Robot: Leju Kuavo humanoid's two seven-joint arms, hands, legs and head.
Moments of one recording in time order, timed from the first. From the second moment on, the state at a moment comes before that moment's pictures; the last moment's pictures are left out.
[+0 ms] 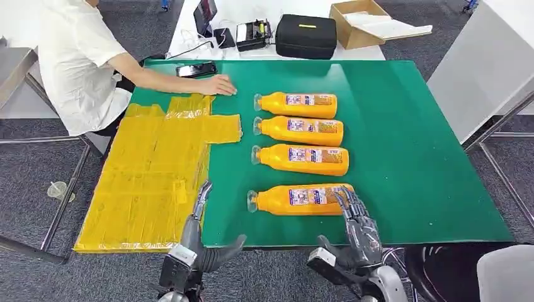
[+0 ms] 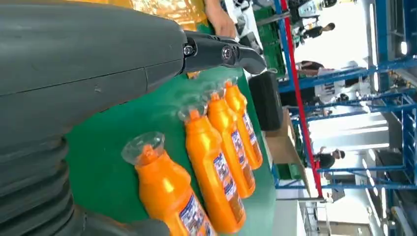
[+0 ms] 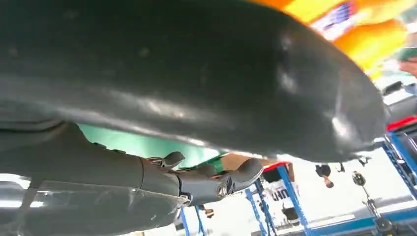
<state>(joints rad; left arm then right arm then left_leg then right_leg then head) 0.01 -0.18 -0.52 -1.30 -0.14 0.28 -0.57 0.13 -0.26 0.41 -1.38 0.93 -0.51 -0.26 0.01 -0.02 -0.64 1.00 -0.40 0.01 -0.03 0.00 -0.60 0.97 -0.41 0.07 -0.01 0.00</state>
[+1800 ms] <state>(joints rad) -0.02 -0.19 -0.55 -1.27 -0.12 0.28 -0.60 -0.05 -0.31 0.41 -1.33 0.84 -0.17 -0.32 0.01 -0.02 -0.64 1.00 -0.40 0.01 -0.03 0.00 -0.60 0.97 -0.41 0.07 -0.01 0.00</state>
